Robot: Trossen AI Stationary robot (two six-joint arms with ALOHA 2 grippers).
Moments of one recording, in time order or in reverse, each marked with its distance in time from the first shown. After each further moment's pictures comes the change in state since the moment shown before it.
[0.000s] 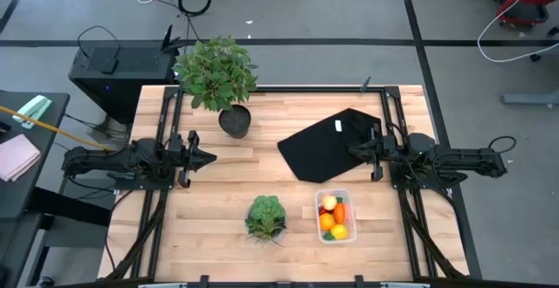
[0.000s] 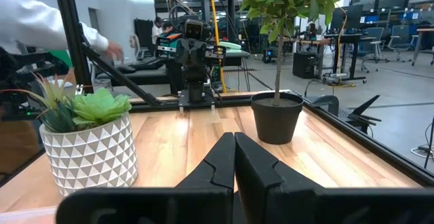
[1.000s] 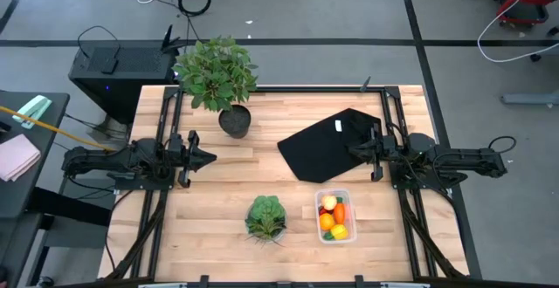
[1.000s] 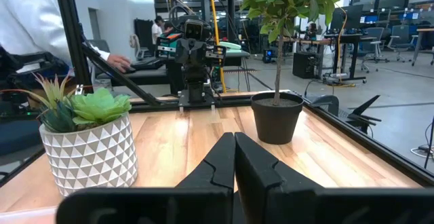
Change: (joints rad) left arm 0.000 0.000 0.000 0.000 0.000 0.001; right arm 0.000 0.000 0.000 0.000 0.000 0.000
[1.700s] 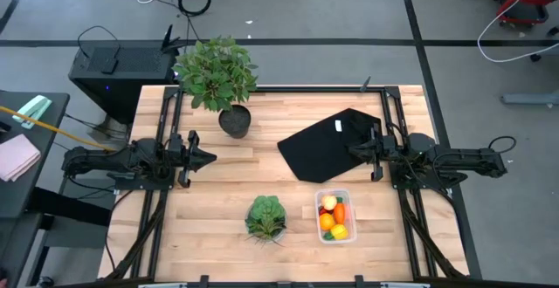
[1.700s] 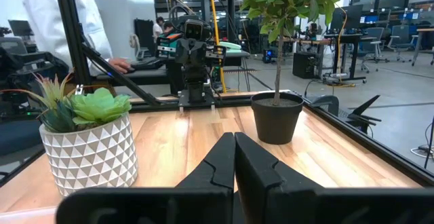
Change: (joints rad) left arm 0.000 0.000 0.000 0.000 0.000 0.000; right arm 0.000 0.000 0.000 0.000 0.000 0.000
